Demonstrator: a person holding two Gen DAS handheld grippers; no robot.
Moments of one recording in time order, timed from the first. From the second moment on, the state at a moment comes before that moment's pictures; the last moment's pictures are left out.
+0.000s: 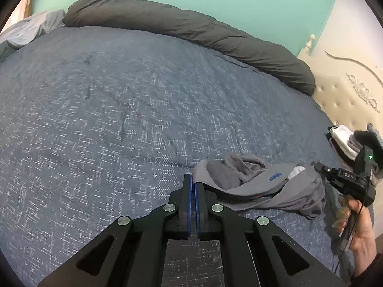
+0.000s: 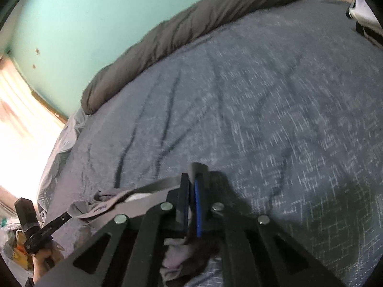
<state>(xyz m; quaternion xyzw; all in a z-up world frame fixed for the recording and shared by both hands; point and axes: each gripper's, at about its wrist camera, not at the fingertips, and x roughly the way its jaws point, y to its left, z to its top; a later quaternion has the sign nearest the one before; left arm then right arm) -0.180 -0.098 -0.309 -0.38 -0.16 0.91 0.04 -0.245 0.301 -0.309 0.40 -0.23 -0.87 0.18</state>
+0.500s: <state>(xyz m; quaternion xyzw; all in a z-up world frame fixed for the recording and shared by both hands) -0.145 -0.102 -0.241 -0.33 -0.16 0.93 0.05 -0.178 0.293 -0.209 0.28 -0.20 -0.91 0.24</state>
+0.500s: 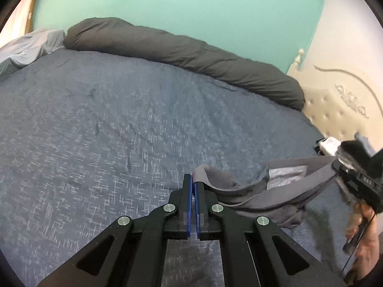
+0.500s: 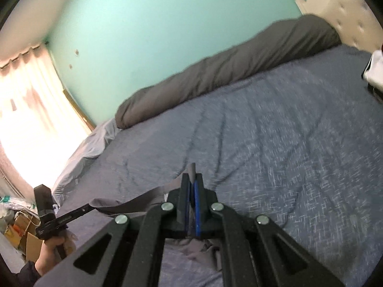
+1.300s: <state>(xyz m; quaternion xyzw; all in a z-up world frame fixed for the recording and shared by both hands) -0.037 -0.123 -0.086 -0.26 -0.14 0.95 0.05 -0.093 0.261 -0.067 0.25 -0.13 -0.92 0.29</state>
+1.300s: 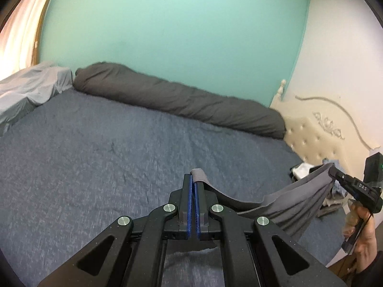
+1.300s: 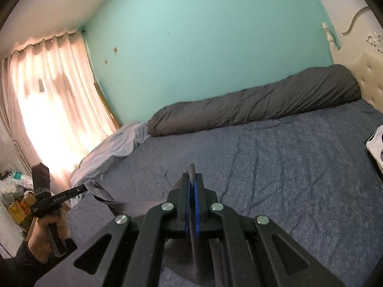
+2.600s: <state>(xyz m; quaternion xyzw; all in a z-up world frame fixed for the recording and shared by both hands) -0.172 -0.122 -0.306 -0.41 -0.20 0.89 0.02 -0.227 0.271 -0.311 0.41 -0.16 -0.89 0.14</state>
